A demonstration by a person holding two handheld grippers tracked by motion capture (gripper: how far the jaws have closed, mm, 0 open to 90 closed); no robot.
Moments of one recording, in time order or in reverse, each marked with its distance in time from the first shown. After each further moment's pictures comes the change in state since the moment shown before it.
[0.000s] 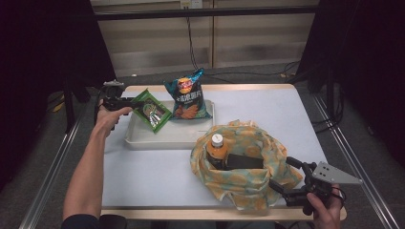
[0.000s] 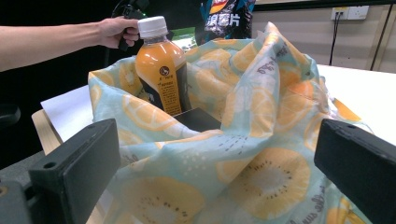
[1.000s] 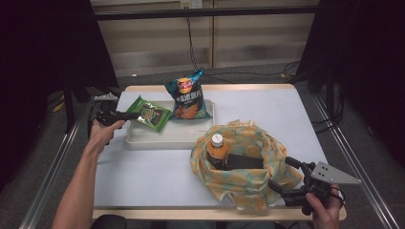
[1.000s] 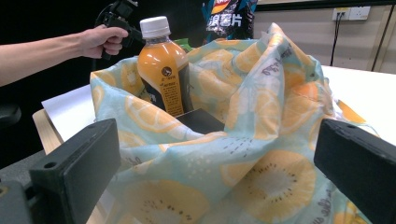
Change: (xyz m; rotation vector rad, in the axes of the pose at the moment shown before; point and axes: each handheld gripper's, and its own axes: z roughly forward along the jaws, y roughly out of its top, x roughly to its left) left arm -0.020 -0.042 -0.031 0.004 -0.124 0.007; right arm 0.002 0.001 0.002 0.003 0.004 -0.004
